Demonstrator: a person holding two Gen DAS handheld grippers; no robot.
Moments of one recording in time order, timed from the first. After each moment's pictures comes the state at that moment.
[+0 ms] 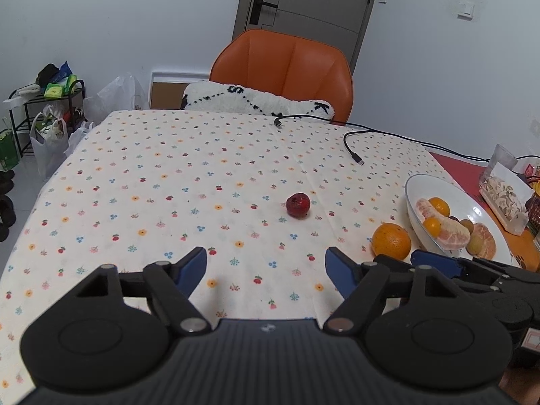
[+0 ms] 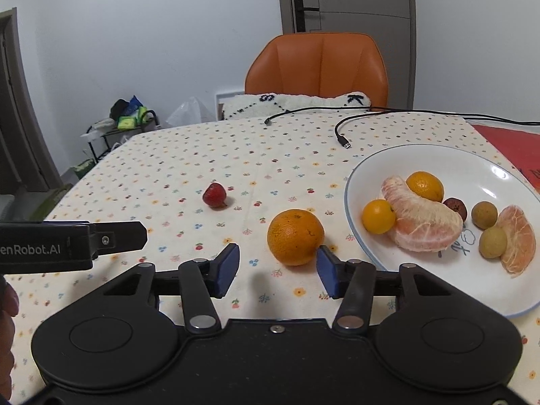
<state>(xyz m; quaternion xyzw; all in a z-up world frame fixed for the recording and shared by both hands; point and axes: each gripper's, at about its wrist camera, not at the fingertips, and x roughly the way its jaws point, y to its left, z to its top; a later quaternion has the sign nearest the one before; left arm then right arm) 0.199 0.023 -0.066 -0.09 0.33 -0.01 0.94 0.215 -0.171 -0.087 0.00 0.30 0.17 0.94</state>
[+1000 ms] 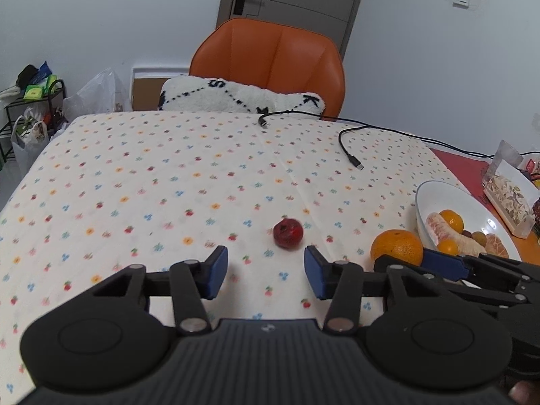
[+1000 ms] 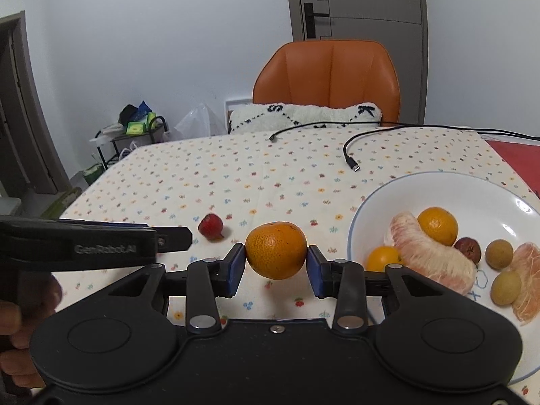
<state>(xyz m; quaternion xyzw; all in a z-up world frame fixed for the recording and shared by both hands) 0.260 0.014 -0.078 -0.08 0.34 -0.04 0.94 0.244 -0.176 -0.075 0.01 0.28 0.20 0.94</state>
